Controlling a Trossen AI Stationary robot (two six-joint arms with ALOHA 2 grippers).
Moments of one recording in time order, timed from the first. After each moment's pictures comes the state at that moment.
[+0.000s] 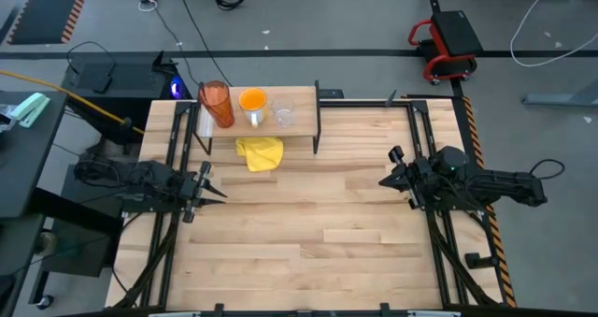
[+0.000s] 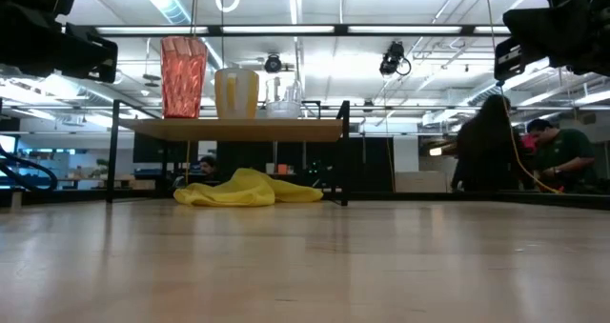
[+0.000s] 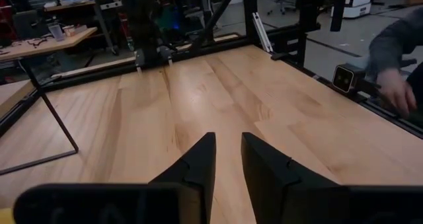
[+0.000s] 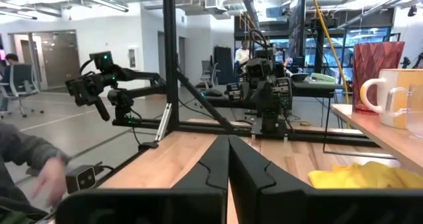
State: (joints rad) left arm -0.27 0.01 0.12 -0.26 -0.06 0.14; right arm -0.18 0.04 0.01 0.19 -0.44 0.06
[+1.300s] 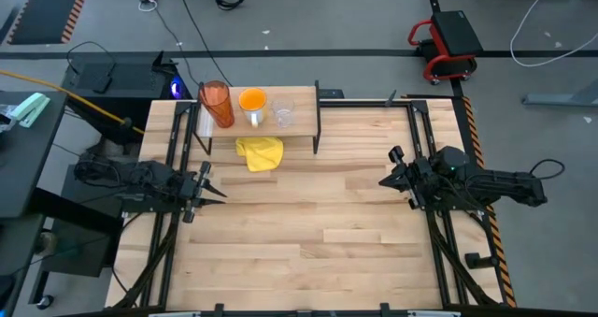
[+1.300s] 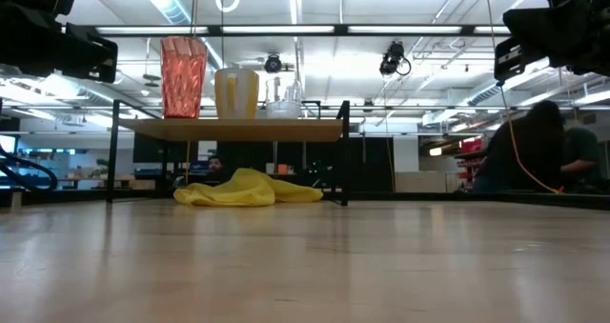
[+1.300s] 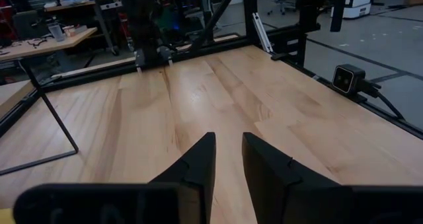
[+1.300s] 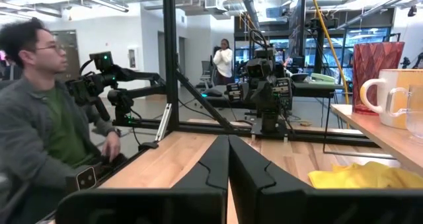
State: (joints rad) left arm -0.27 0.01 0.12 -0.26 -0.06 0.14; right arm -0.18 0.04 0.01 0.19 -0.44 0.06
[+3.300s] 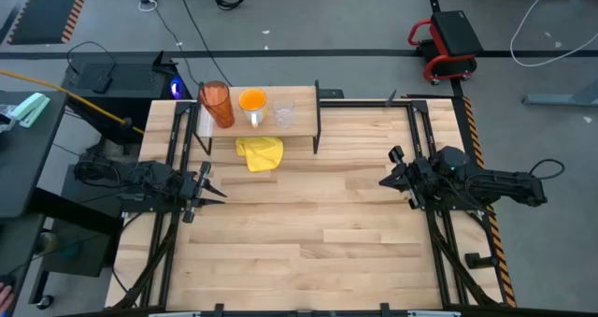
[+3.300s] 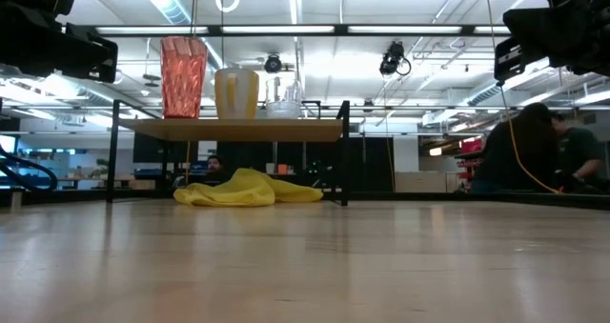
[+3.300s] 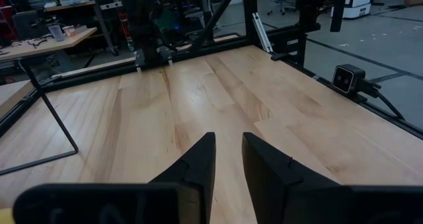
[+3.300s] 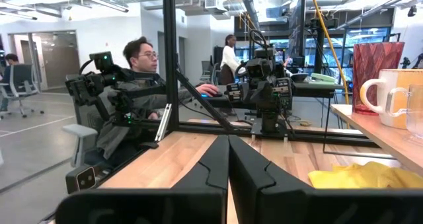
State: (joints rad) left arm -0.27 0.01 0.12 -0.26 -0.06 0.14; right arm -0.18 0.04 0.01 0.19 -0.44 0.06
